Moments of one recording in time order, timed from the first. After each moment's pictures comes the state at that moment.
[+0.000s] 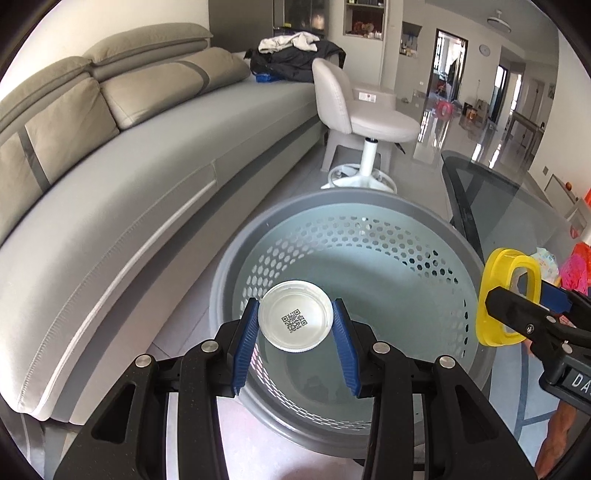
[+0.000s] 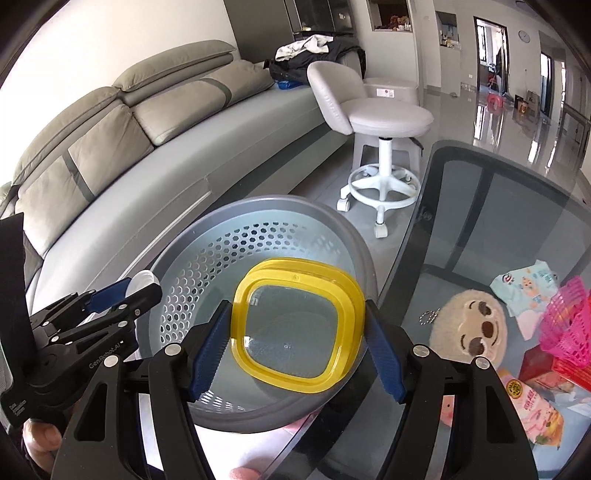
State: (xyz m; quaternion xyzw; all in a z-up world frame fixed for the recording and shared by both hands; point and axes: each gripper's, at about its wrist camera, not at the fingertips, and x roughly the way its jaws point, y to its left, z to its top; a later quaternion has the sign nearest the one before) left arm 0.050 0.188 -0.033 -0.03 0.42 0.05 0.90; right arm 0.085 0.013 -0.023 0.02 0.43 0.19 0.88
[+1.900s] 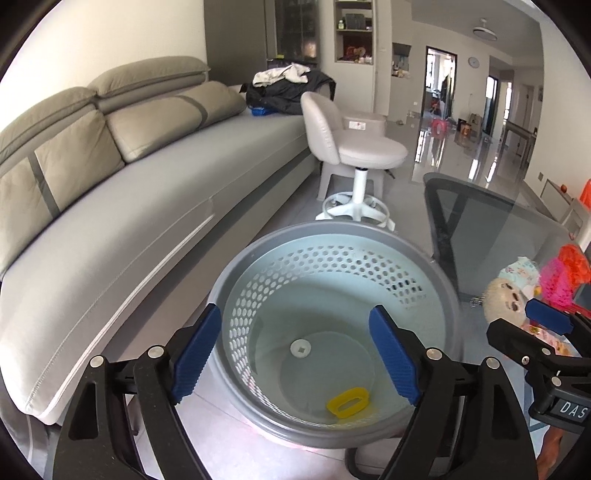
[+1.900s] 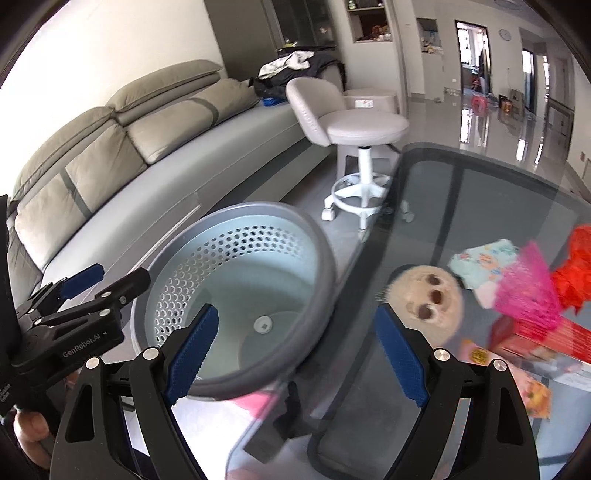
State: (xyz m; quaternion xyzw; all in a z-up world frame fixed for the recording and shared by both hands) left arm 0.021 0.155 0.003 0.00 0.36 0.05 0.93; right arm 0.046 -0.030 -0.009 0.04 0.40 0.16 0.90
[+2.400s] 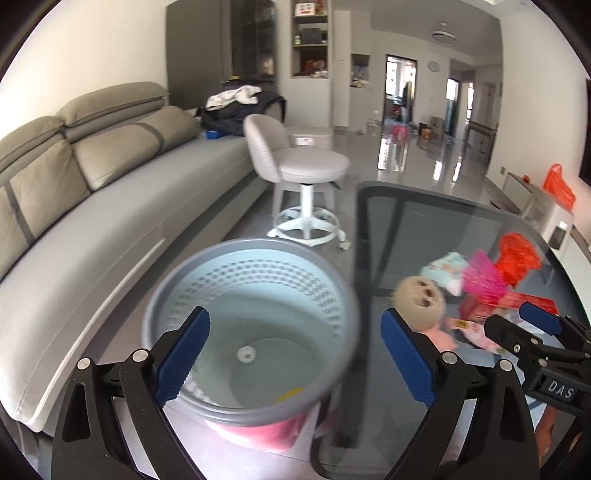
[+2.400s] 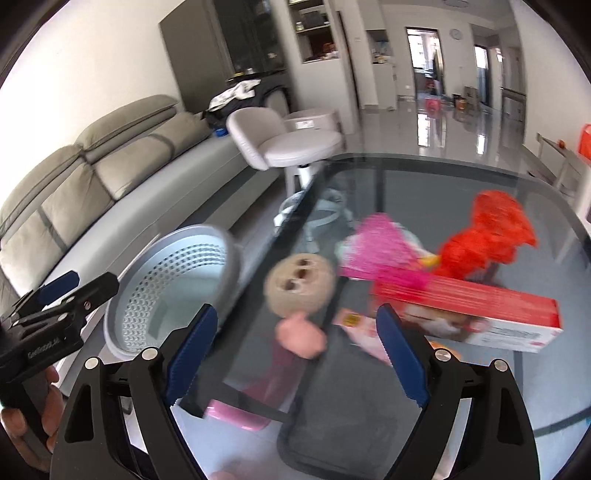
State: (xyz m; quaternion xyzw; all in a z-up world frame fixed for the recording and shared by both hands) left arm -0.012 0.066 0.026 0.01 0.33 -0.02 0.94; right arm -0.006 -0.137 0.004 0.08 0.37 0.08 0.92
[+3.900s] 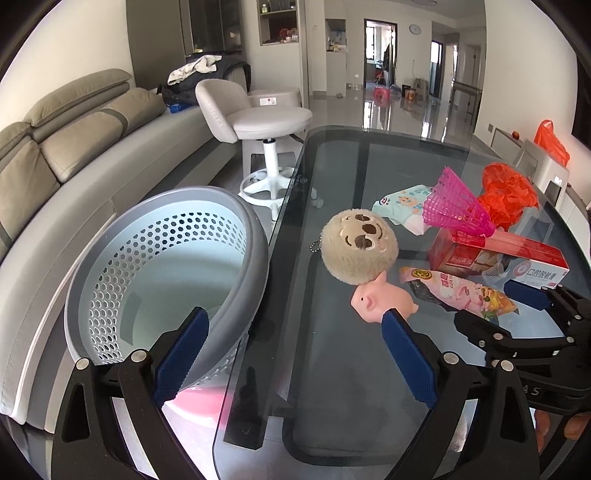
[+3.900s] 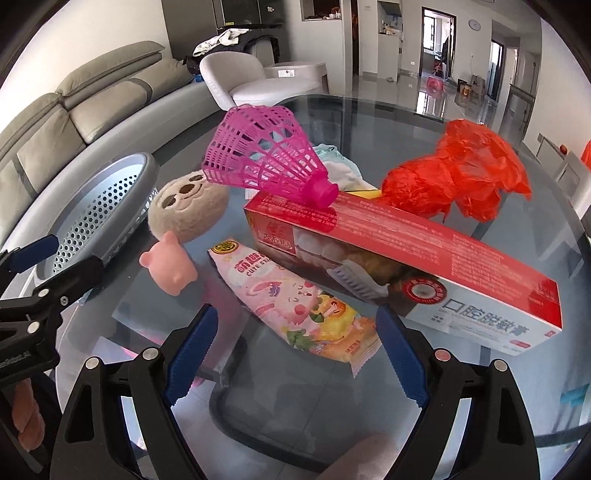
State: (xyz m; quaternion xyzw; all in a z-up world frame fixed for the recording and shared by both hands) left arm 0.007 -0.018 -0.042 0.05 0.39 -0.04 0.92; right arm 0.022 -0.187 -0.071 0.01 0.45 0.07 0.89
